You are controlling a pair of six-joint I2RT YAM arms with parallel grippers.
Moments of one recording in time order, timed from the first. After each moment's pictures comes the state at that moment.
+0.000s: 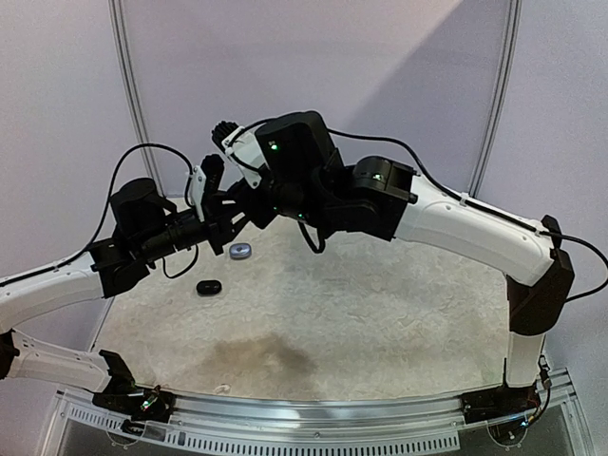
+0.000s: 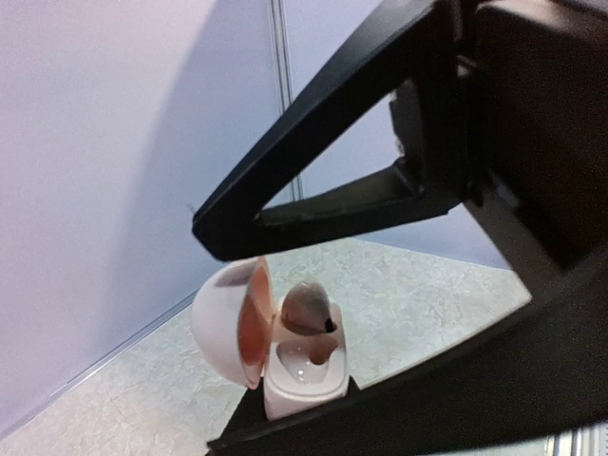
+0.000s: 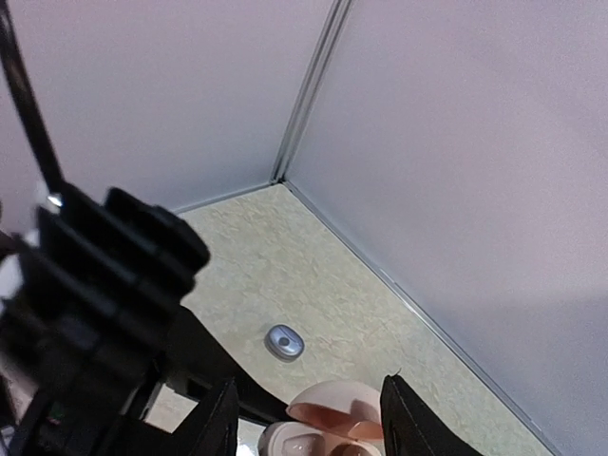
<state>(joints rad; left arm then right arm) -0.75 1.09 0.78 0.31 0.24 0.07 1.25 2.00 2.18 -0.51 0.54 -0.15</state>
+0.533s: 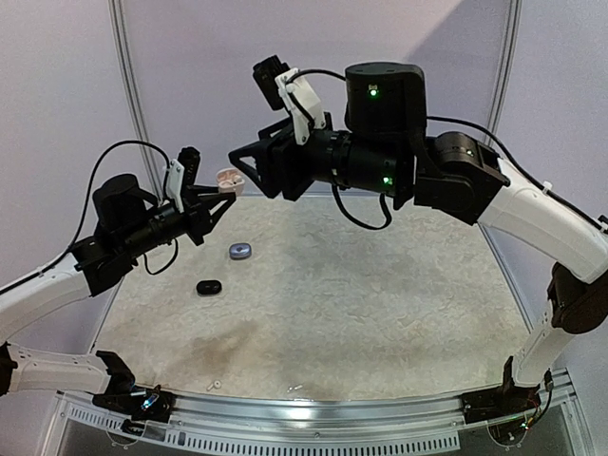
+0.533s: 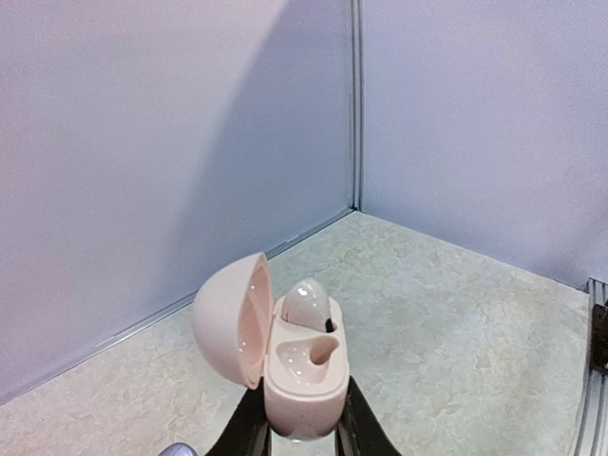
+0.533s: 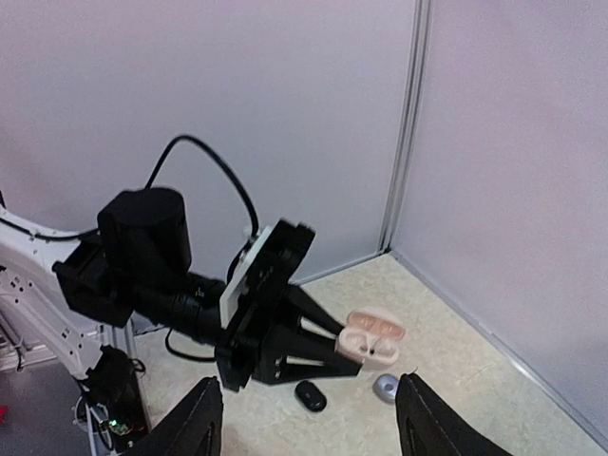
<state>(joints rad) -0.62 1.00 0.78 0.18 0.18 0.03 1.25 1.73 2.03 -0.40 0.21 0.00</state>
